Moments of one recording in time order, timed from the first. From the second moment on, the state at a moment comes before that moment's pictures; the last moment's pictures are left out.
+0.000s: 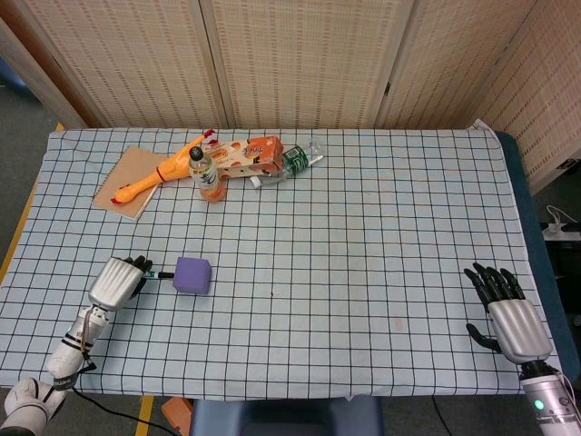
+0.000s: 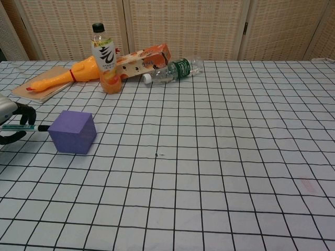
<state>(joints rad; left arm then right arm) -0.47 -1.86 0.05 -0.26 1.65 1.39 -0.21 0.12 -1.10 -0.01 -1.66 -1.52 1.36 -0.11</state>
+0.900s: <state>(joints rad) -0.57 -1.90 0.05 -0.37 1.66 1.39 -0.09 0.11 -1.07 -0.02 -1.67 -1.56 1.39 -0.06</state>
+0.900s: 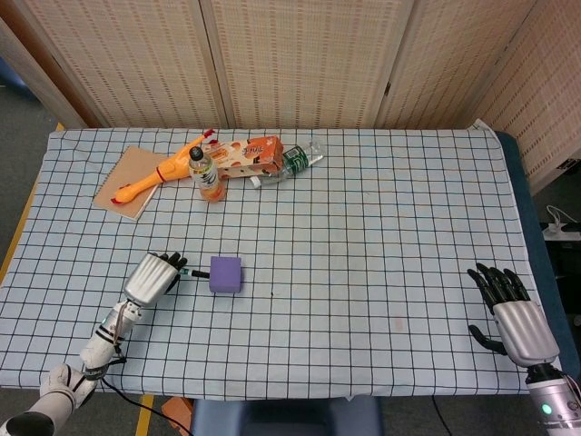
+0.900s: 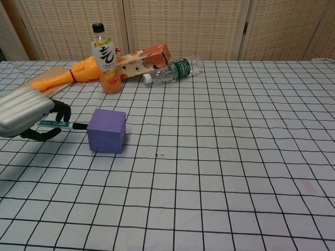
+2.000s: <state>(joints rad) -0.71 -2.00 0.01 -0.44 1.64 1.29 0.02 0.09 -1.04 -0.02 -1.67 -1.57 1.41 -0.02</state>
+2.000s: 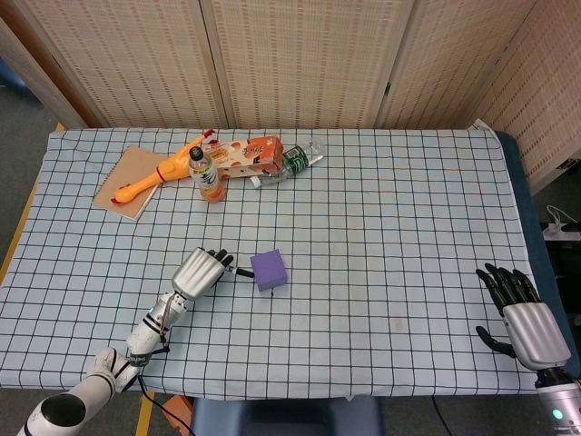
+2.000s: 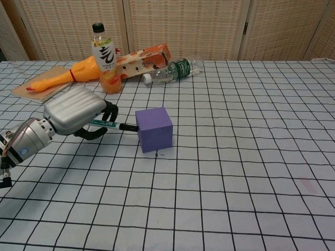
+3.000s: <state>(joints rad) -0.87 -2.12 -0.05 -0.33 1.60 1.18 0.00 0.07 -1.02 0.00 -1.66 -1.53 1.43 0.01</state>
